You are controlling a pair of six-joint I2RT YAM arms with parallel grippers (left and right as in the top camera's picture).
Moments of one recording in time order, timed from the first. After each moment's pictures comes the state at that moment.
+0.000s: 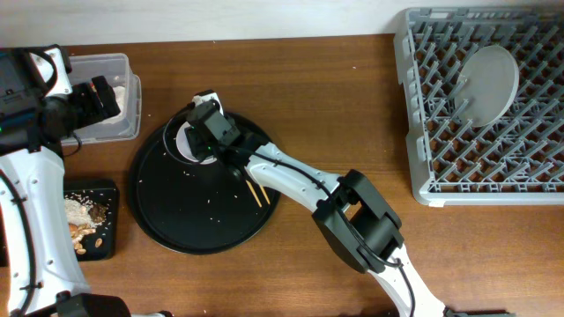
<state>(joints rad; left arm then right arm) 0.33 1.58 1.62 -0.86 0.14 -0.02 0.82 2.35 1.85 -0.19 0.12 0.39</state>
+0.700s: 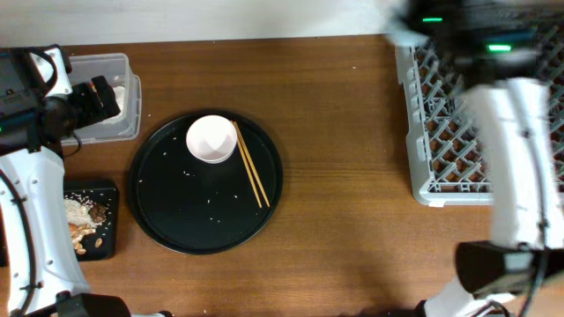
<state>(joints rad) 0.33 1.58 1.62 -0.86 0.14 -0.02 0.01 1.80 2.14 -0.89 0.11 0.38</state>
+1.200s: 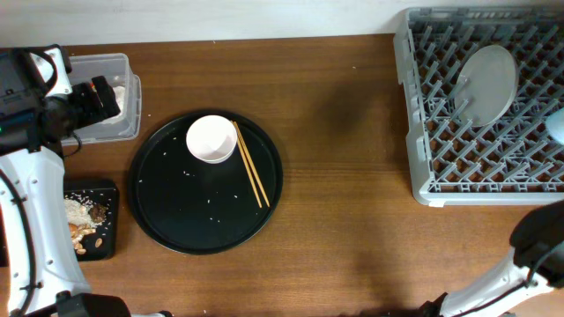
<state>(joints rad) 0.33 1.58 1.62 -0.86 0.14 -0.02 -0.68 2.03 2.14 -1.14 0.04 0.27</state>
